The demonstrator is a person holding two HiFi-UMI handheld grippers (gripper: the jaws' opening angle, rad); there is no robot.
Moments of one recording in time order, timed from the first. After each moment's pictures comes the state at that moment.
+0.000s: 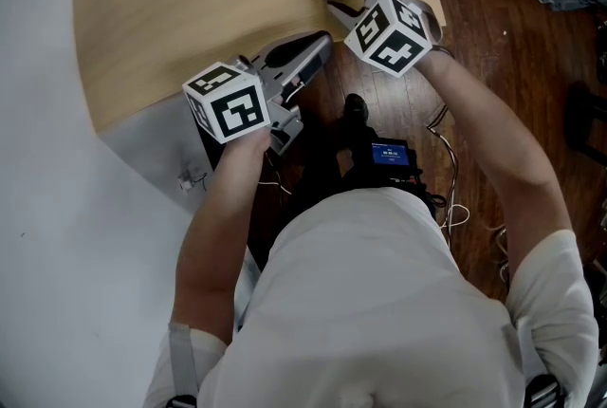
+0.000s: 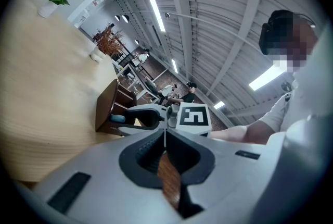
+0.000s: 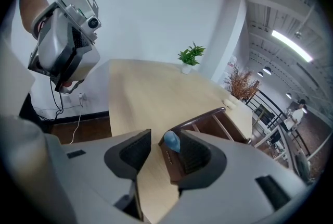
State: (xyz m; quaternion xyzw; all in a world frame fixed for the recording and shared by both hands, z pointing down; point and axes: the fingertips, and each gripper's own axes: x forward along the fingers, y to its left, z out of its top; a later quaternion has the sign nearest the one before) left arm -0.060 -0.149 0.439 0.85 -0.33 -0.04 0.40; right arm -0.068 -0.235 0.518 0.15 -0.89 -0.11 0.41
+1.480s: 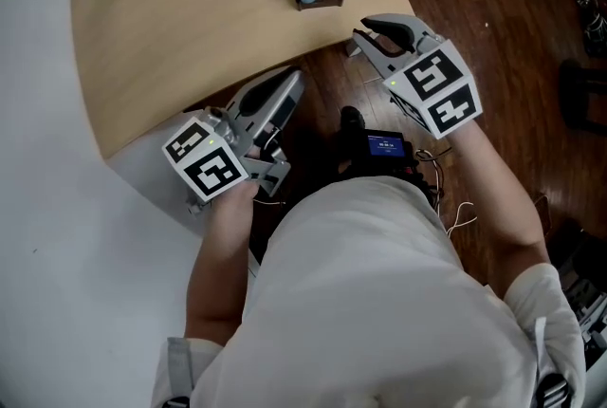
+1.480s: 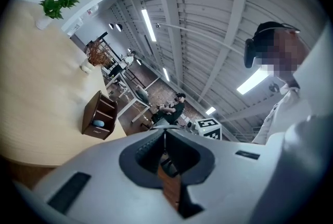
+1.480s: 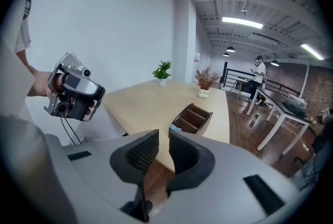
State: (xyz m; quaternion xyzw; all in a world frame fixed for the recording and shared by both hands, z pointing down) left arm -0.066 -0.068 0.357 0.87 -0.32 -0.10 0.36; right arm 0.016 -0.140 0.403 0.29 -0.91 0.05 0.31
